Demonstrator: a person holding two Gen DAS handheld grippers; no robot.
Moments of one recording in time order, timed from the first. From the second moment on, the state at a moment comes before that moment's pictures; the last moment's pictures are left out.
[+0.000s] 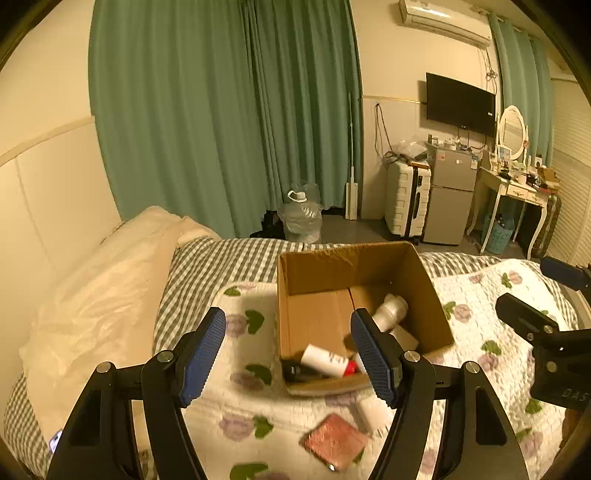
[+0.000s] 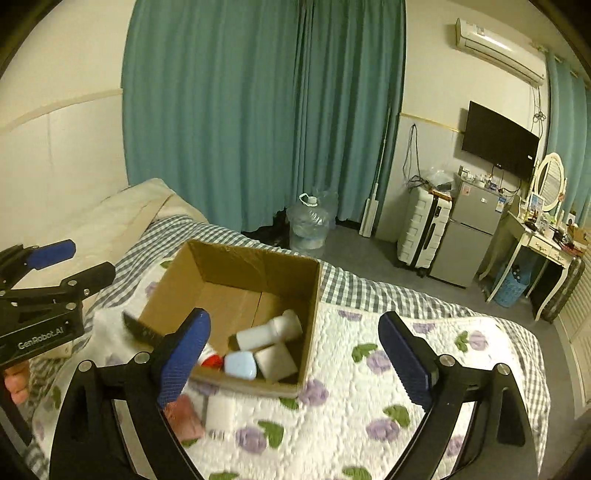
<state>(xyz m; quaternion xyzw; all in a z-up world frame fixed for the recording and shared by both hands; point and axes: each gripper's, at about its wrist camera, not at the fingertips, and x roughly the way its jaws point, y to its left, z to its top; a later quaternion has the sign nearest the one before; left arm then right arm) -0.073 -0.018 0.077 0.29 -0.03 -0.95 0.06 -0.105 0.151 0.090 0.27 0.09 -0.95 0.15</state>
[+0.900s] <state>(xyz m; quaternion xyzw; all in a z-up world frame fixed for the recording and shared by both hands) -0.075 0.024 -0.133 0.46 -0.08 -0.88 -0.01 -0.108 0.175 -0.057 0.39 0.03 -0.90 0.16</state>
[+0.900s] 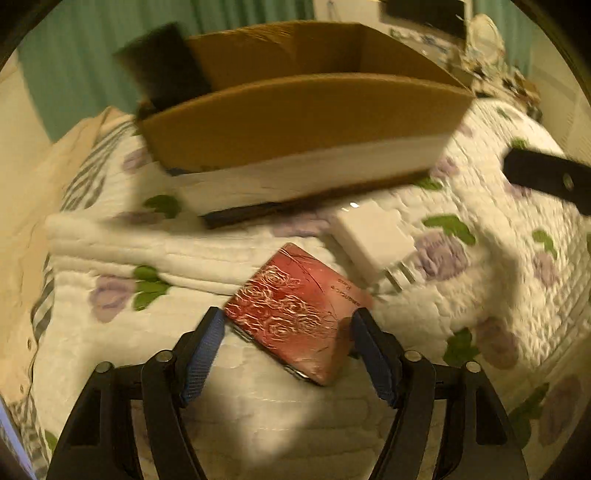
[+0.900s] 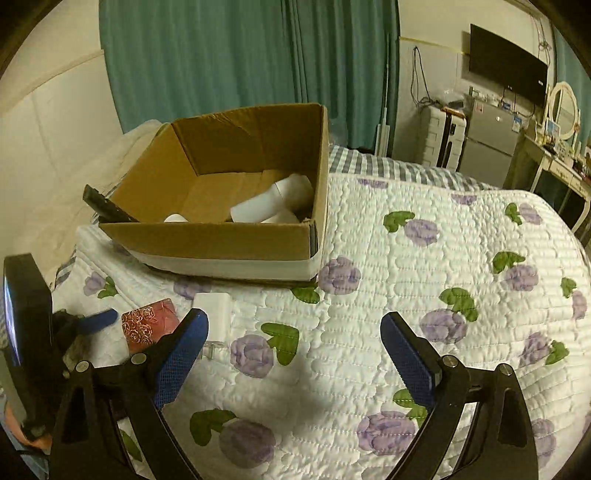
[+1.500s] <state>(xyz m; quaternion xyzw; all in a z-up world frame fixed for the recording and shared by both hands) -0.077 0.049 -0.135 0.46 -0.14 -0.88 -0.03 -0.109 0.179 -0.067 0.41 0.02 -0.90 0.14</state>
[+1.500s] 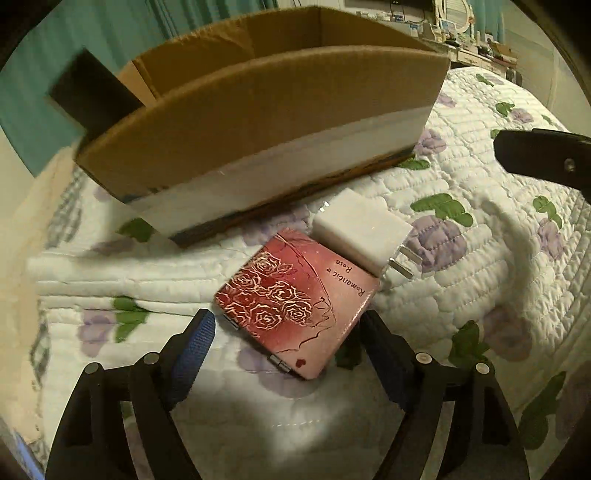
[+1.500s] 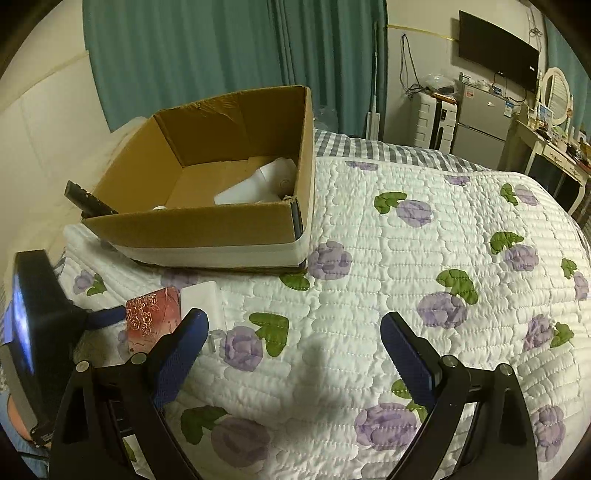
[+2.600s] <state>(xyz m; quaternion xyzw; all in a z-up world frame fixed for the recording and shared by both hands) -0.073 0.012 -0.104 0.44 -0.05 -0.89 -0.07 -0.108 0.157 -0.075 0.42 0.04 -0.89 0.18</state>
